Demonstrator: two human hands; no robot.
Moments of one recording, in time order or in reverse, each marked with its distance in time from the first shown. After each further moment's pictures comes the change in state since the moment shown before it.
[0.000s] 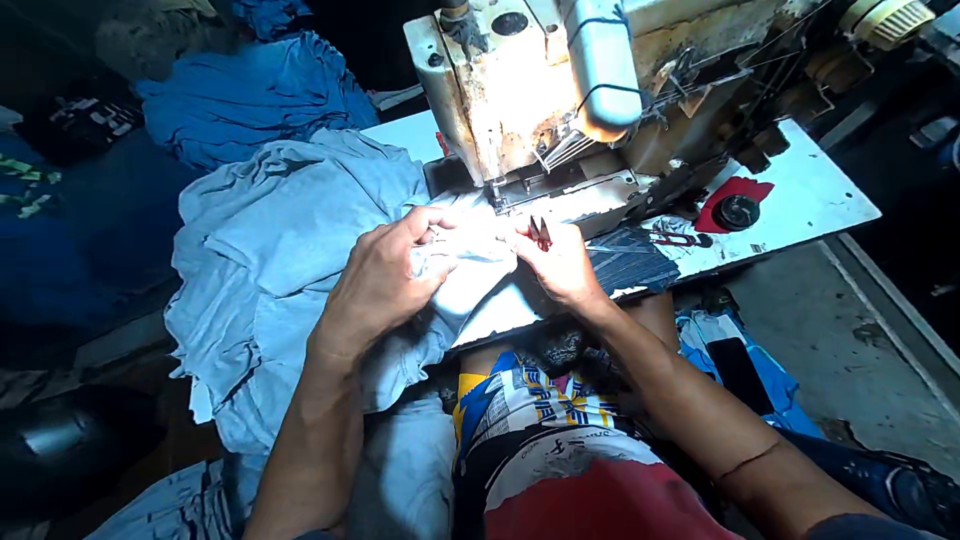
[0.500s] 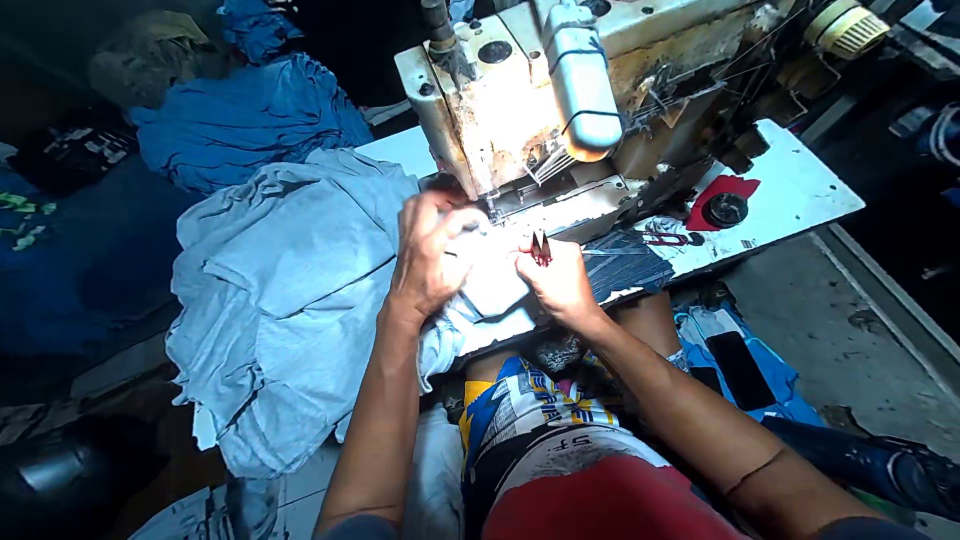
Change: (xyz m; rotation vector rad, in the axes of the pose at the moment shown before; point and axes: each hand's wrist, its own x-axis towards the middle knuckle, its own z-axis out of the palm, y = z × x) left_hand 0.034 -0.033 0.071 -0.031 0.234 0.174; right_hand -0.003 0.006 0.010 -0.026 0.198 0.070
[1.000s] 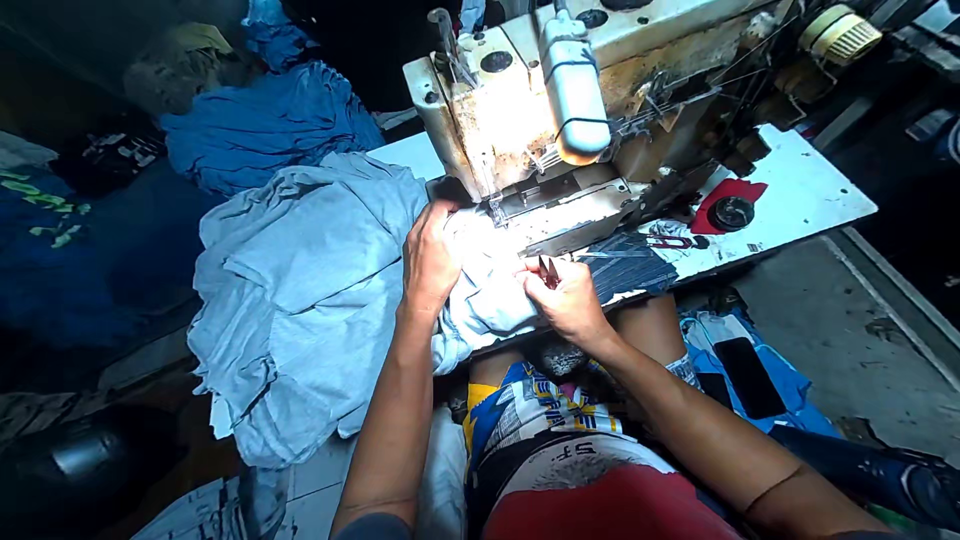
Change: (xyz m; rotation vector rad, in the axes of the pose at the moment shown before) left_hand -0.006 0.012 0.011 0.076 0.075 -0.318; right_hand -0.022 0.002 -0.008 -0.006 -0.059 -0.023
